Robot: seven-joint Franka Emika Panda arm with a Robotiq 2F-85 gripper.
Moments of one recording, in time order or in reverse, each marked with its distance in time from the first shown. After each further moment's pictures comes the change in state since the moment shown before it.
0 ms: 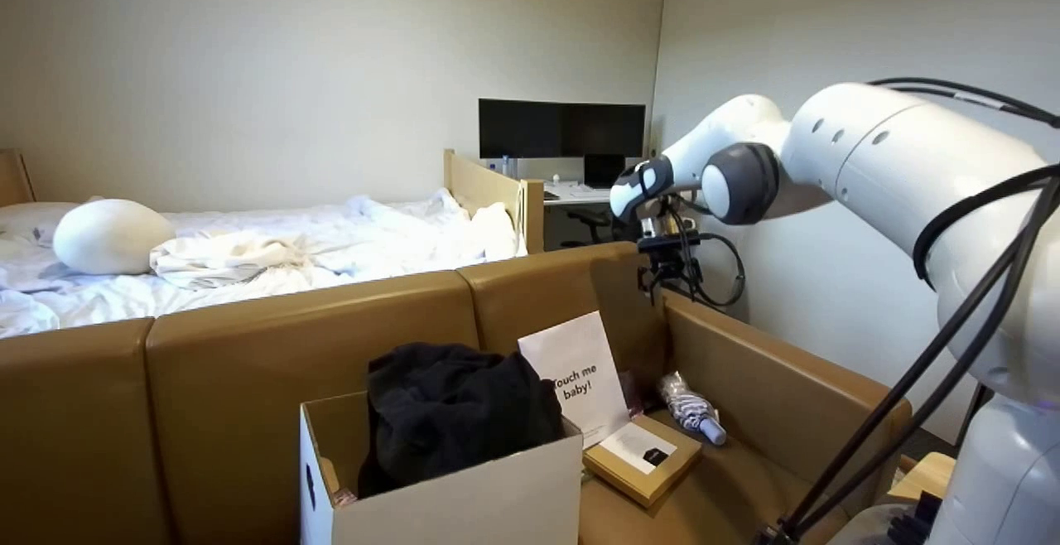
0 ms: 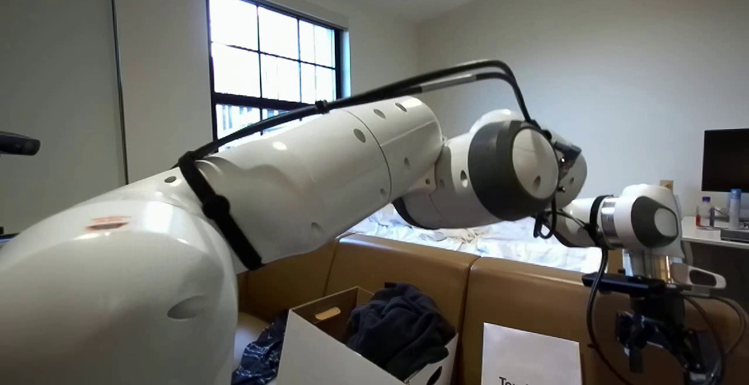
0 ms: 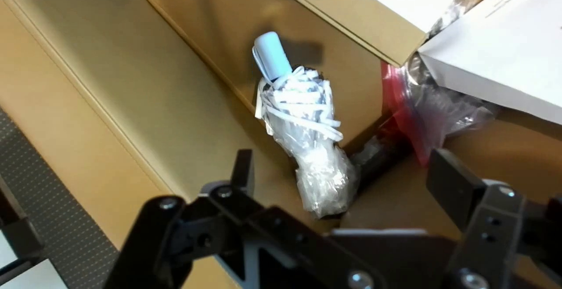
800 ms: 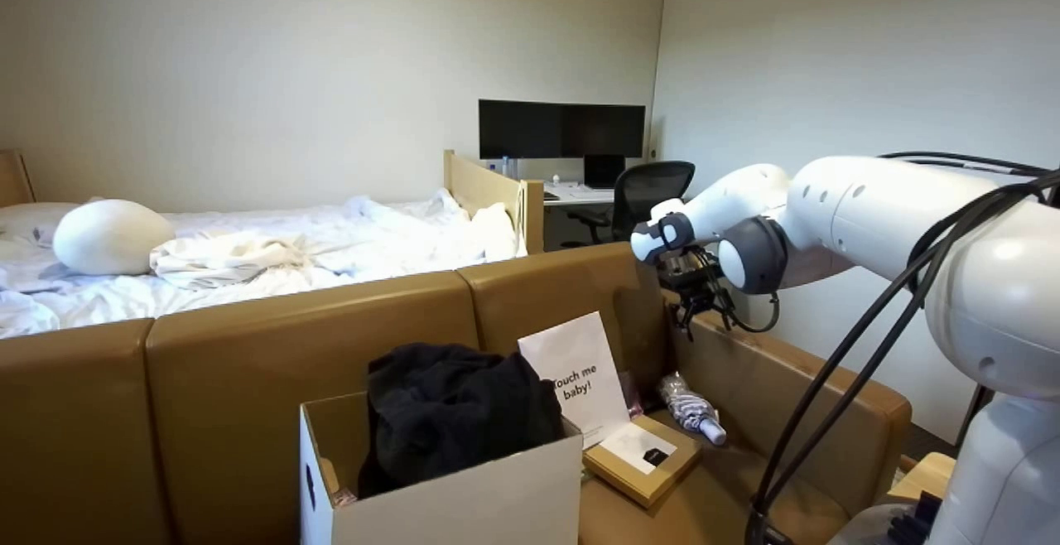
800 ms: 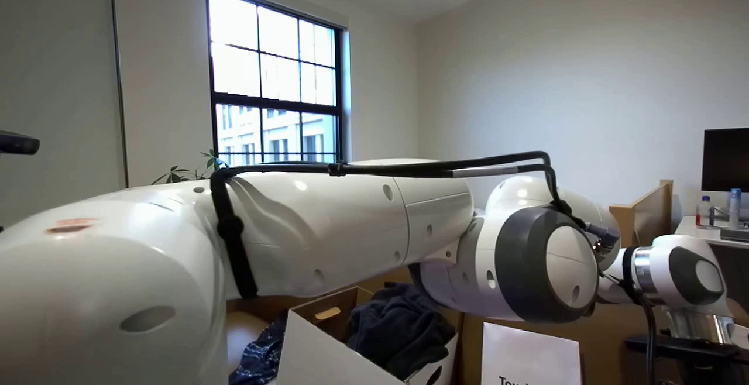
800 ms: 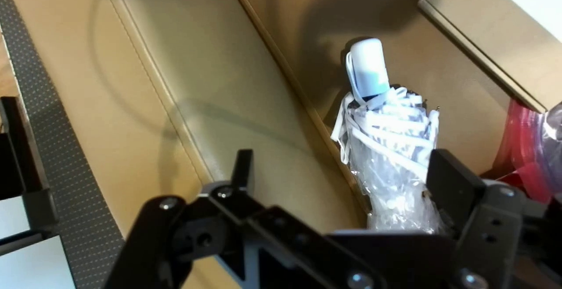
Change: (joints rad) arm -0.112 0.285 -0.020 0.317 -0.112 -0.107 -0.192
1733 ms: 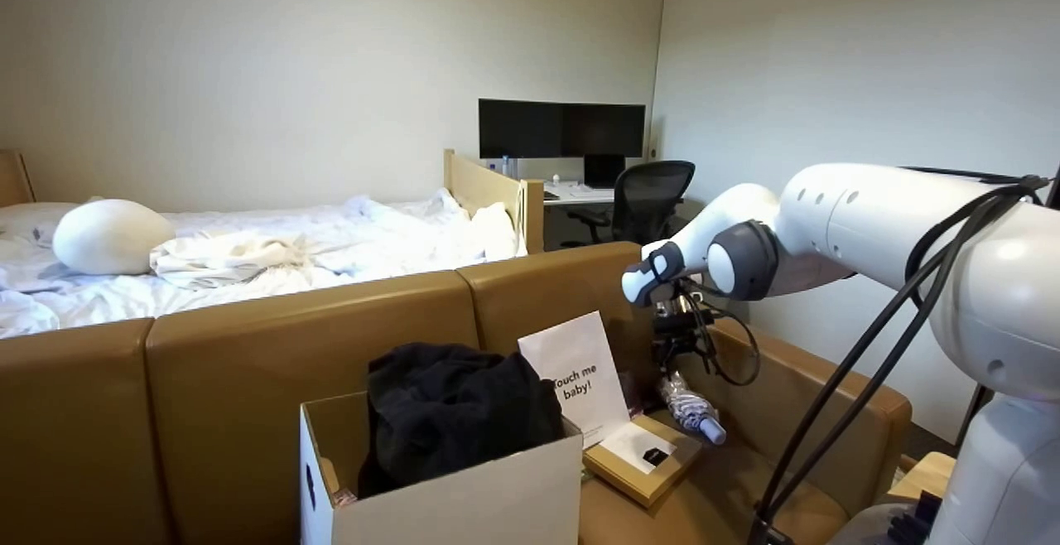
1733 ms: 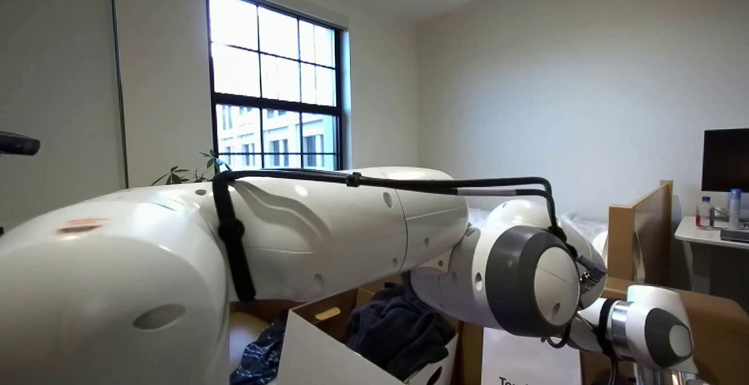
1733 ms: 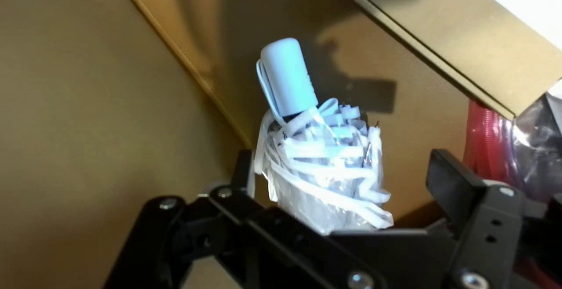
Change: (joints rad) arm 0.028 0.036 0.090 -0.194 0.000 0.274 0.170
